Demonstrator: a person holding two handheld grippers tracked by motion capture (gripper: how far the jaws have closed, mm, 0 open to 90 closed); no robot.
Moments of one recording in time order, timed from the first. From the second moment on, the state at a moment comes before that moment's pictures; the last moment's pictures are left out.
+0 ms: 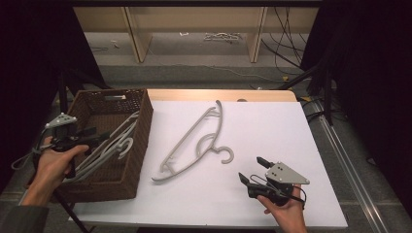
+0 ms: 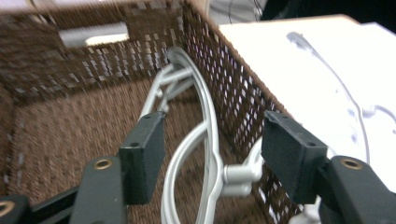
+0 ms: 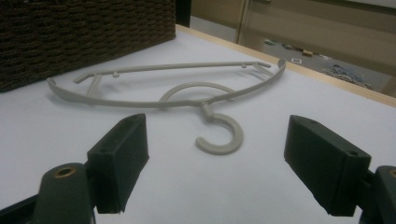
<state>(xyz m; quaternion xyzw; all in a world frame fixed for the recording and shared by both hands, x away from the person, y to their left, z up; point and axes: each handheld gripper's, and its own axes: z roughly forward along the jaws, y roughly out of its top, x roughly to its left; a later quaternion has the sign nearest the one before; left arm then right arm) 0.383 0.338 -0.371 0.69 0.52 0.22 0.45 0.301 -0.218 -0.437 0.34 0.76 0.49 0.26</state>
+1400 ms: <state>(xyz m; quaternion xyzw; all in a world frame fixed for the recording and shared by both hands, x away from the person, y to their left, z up) 0.326 0.225 -0.352 0.72 0.40 0.21 0.53 0.300 -0.219 -0.435 0.34 0.75 0.50 0.27</state>
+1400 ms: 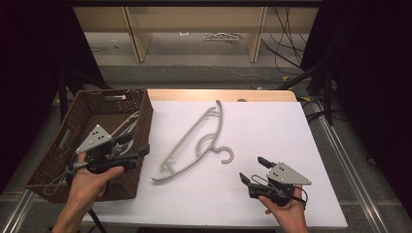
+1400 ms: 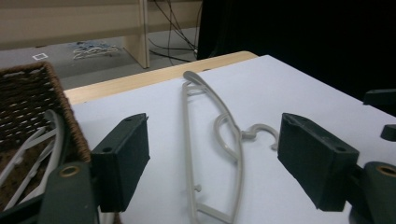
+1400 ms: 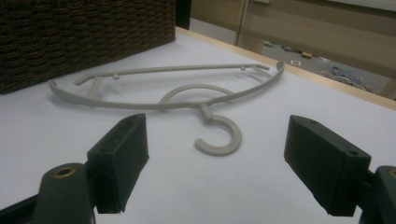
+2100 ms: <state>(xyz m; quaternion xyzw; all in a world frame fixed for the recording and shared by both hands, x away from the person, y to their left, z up) 0.326 0.159 -0.367 0.76 0.34 0.18 0.52 0.299 -0.221 -0.436 0.34 0.75 0.50 0.27</state>
